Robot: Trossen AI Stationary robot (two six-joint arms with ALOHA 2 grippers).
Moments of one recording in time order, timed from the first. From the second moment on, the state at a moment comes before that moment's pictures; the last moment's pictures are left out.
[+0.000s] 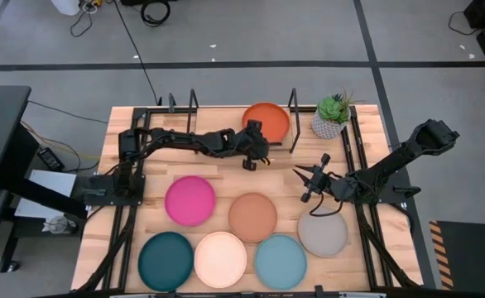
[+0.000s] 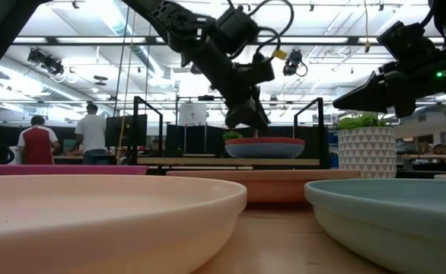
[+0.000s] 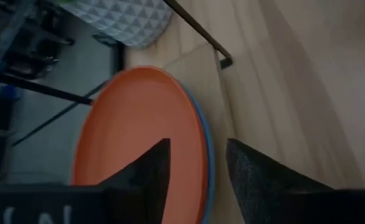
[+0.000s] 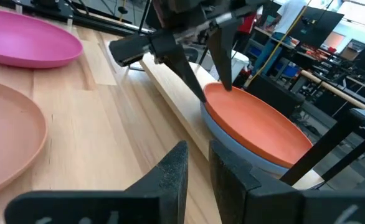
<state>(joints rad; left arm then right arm) 0.18 2.00 1.42 -0.06 -0.33 0.69 0.42 1.11 0.13 0.68 1.00 -0.13</state>
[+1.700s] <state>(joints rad) -0.17 2.01 1.42 -1.07 -0.09 -0.94 -0.03 1.11 0.13 0.94 0.32 -0.42</state>
